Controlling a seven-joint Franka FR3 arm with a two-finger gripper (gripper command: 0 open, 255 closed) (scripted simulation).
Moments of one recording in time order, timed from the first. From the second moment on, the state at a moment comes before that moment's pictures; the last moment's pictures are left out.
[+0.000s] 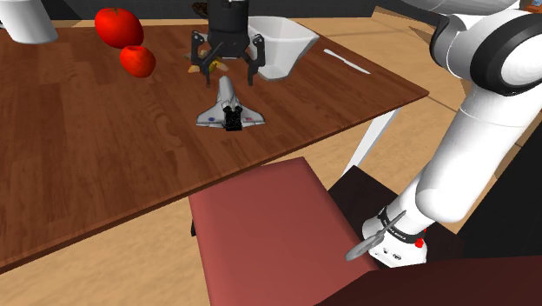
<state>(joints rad) 0.02 0.22 0.61 -1.35 -0.05 1.47 1.17</state>
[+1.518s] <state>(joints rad) 0.03 0.24 0.61 -1.30 -0.06 1.43 1.18</state>
